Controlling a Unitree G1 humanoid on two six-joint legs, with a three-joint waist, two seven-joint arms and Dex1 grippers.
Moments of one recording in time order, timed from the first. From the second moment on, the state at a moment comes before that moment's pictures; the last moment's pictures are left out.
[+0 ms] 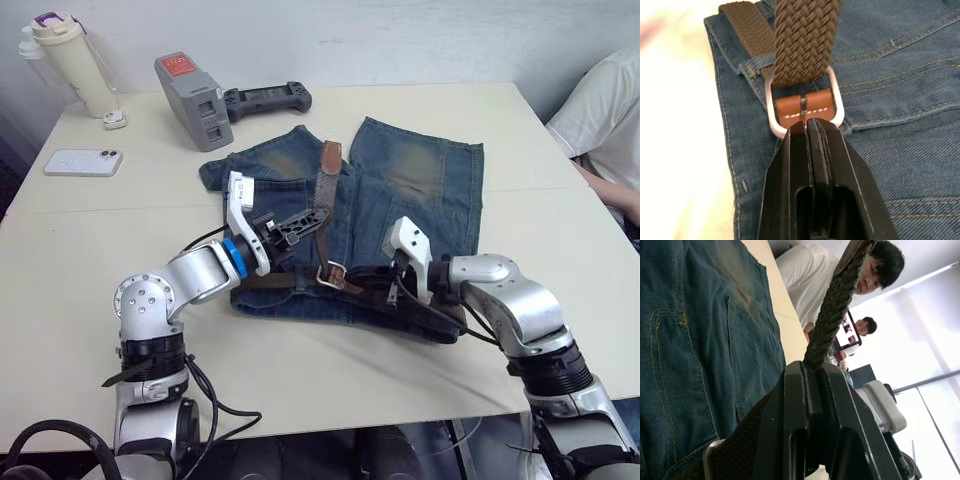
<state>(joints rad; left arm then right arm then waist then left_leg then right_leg) -0.58 0.28 0.25 -0.10 -1.58 1.12 0.26 -0.55 -0.54 0.19 -0.16 0.38 0.69 0.94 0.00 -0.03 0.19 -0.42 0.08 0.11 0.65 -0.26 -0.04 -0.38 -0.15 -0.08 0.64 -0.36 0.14</state>
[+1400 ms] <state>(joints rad) -0.43 0.41 0.22 -0.05 -1.49 1.04 0.16 -0.58 -0.44 0.26 -0.03 0.30 0.59 0.94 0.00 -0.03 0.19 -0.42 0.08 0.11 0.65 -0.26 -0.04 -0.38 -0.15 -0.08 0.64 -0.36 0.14</state>
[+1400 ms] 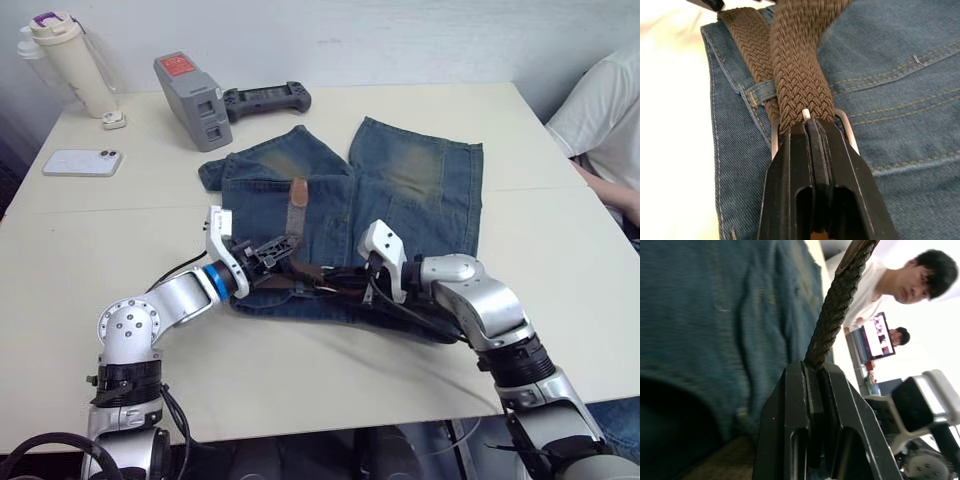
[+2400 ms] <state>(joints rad) -0.42 0.41 0.25 0.01 -1.40 1.06 0.05 -0.59 -0.42 0.24 0.00 0.31 0.59 0.96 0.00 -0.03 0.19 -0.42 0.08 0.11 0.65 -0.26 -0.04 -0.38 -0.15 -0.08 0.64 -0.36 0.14</state>
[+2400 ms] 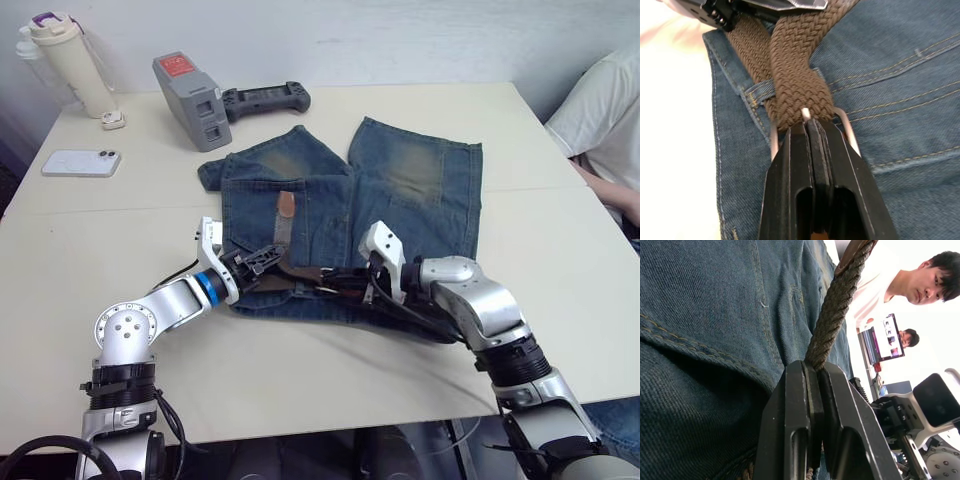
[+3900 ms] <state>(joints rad) -0.69 0.40 0.08 0.14 -1.27 1.11 -0.29 -0.74 -0.40 0.46 0.00 0.07 0.77 0.96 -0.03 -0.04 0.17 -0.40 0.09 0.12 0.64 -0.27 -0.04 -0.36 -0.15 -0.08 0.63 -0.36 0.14</state>
